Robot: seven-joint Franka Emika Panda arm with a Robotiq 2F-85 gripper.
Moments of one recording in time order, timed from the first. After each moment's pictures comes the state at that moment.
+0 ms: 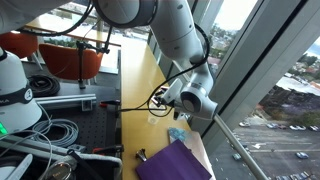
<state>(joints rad) -0.10 0.95 0.06 -1.49 0.77 1.55 0.06</state>
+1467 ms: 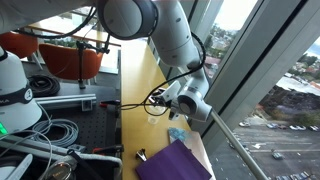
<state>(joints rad) -0.07 1.02 0.06 -1.43 0.78 1.50 0.21</state>
